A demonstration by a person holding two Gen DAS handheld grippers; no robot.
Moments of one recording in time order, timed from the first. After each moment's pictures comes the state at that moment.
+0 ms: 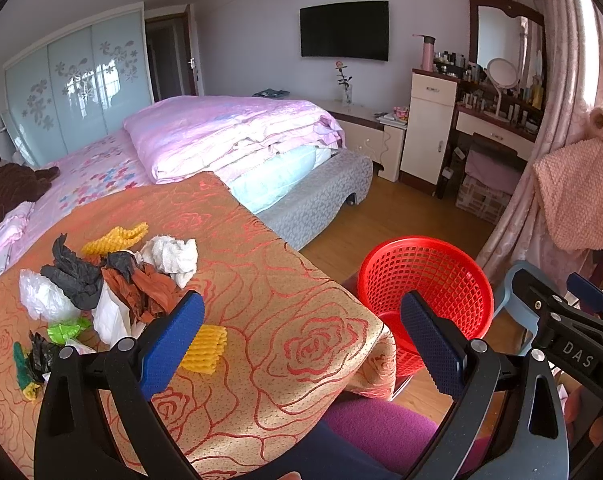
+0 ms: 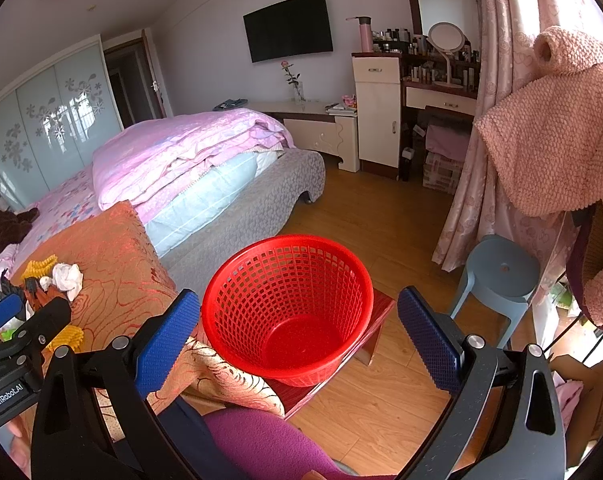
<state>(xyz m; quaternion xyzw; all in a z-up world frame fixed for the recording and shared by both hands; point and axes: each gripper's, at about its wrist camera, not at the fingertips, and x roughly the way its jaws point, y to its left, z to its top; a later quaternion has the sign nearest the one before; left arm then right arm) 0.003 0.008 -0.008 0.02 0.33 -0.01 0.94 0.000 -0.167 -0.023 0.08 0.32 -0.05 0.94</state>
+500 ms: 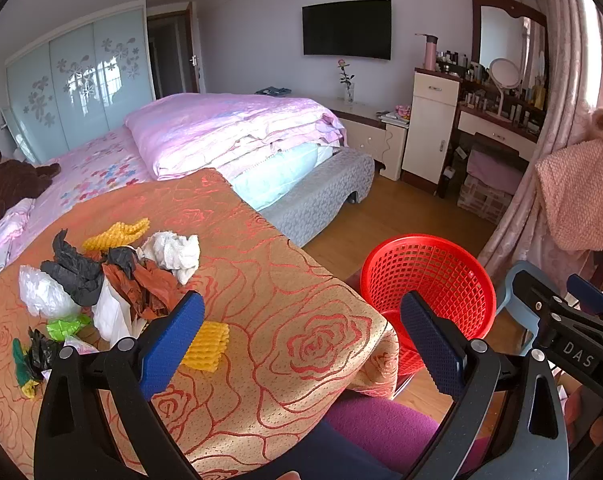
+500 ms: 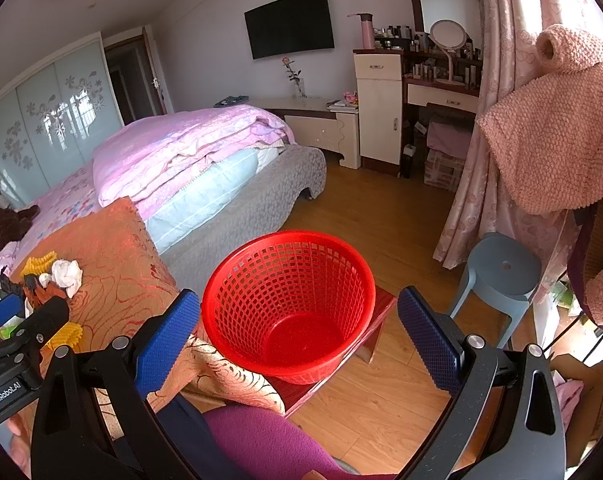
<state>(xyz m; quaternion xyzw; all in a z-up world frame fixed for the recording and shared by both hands) 0.004 0.011 -0.011 0.02 0.34 -0.01 0.94 0.001 -0.162 -0.030 0.08 0.33 -0.04 0.94</state>
